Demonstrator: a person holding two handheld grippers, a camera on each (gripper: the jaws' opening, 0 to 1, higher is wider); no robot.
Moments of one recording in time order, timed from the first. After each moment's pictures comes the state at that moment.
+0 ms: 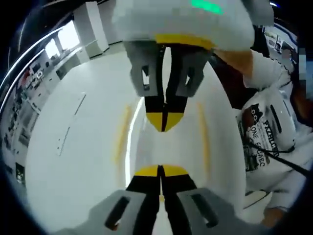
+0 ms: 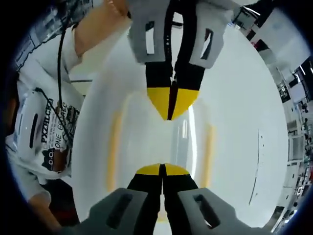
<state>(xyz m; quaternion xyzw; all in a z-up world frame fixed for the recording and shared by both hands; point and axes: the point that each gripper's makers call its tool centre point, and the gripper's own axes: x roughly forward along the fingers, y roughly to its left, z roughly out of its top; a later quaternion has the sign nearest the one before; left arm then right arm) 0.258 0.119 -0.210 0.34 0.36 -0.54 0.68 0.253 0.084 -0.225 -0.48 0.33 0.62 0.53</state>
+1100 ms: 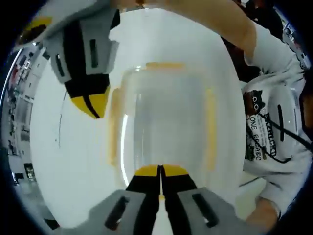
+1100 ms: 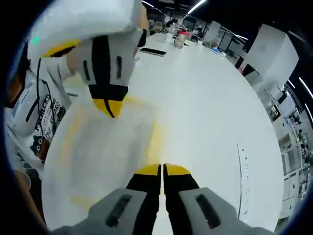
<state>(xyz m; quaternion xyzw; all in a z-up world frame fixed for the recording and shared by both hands) 0.247 0.123 -0.224 0.43 0.47 -0.48 0.60 0.334 0.096 -0.226 -0.41 0.24 0.67 0.57</state>
